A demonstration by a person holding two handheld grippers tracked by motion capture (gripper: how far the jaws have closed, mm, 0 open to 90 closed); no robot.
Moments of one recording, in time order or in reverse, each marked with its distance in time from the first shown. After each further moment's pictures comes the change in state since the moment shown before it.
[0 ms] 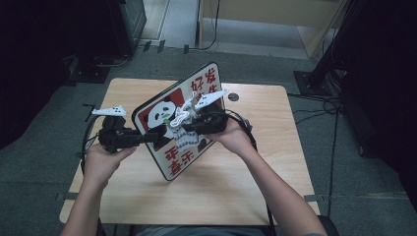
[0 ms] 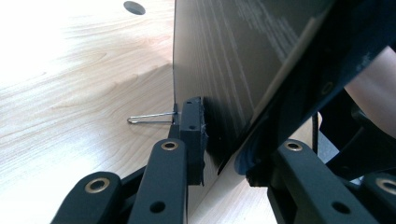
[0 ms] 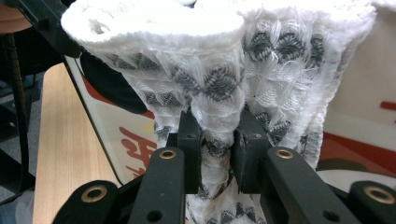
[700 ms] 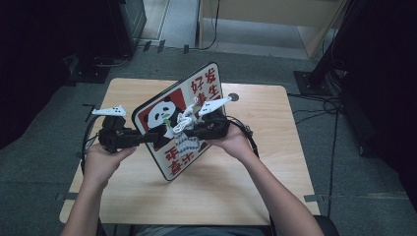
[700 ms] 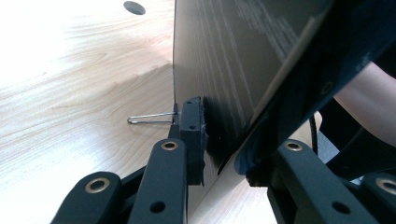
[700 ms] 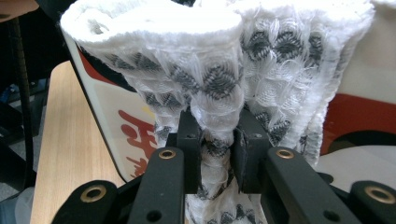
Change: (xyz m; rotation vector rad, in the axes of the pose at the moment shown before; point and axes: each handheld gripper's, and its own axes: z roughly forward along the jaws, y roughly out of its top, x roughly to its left) left arm 0.000 0.000 0.000 0.001 0.000 0.000; right arm -0.006 -0.024 0.010 -0.042 0.043 -0.005
